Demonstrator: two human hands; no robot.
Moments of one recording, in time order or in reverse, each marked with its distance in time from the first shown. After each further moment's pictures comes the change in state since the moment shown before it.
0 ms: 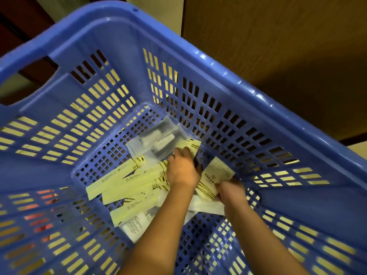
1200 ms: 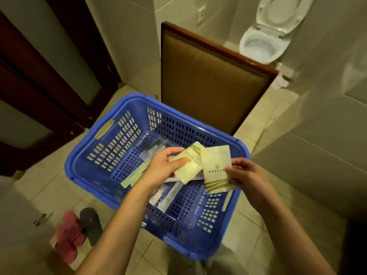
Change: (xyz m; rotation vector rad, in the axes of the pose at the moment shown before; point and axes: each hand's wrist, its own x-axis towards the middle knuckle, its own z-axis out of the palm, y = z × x) left_hand -0.281 0.003 -0.259 -1.053 -0.384 0.220; right_hand -0.360 -0.039 -0.158 0.208 -0.186 -0.502
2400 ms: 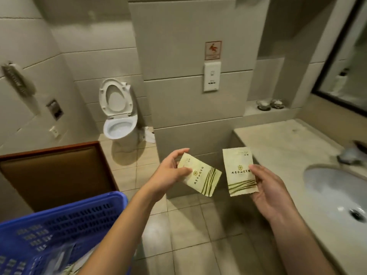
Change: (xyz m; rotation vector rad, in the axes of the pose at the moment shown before) left_hand -0.204 0.046 0.349 0.365 -0.836 0.392; right_hand -0.360 0.042 -0.256 0.878 0.775 -0.465
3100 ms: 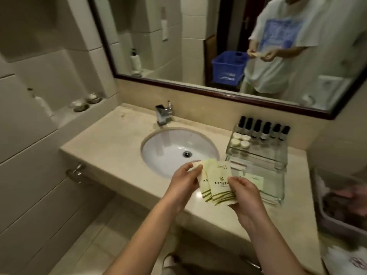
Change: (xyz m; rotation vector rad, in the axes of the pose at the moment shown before) left_hand 0.007 -0.062 0.460 -0.116 -0.782 -0.313; right_hand -0.113 -0.077 -0.333 0.084 0.918 -0.218
